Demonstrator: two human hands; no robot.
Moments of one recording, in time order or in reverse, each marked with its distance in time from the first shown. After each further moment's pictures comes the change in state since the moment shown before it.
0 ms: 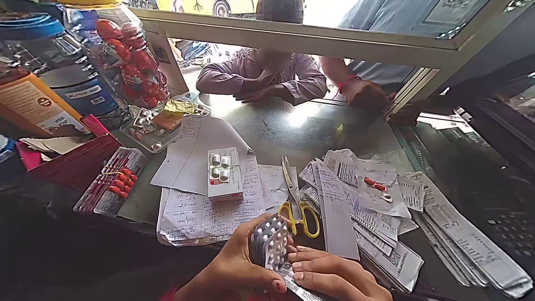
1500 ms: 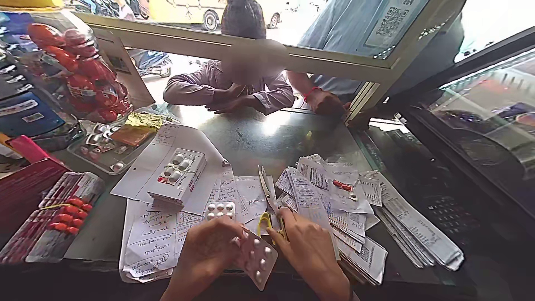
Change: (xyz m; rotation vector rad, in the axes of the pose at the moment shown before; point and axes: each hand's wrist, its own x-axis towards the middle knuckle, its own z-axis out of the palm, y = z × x) left_hand 0.015 0.014 -0.031 0.493 0.171 0.238; right_hand 0.029 0.035 0.004 -0.896 -0.353 0.575
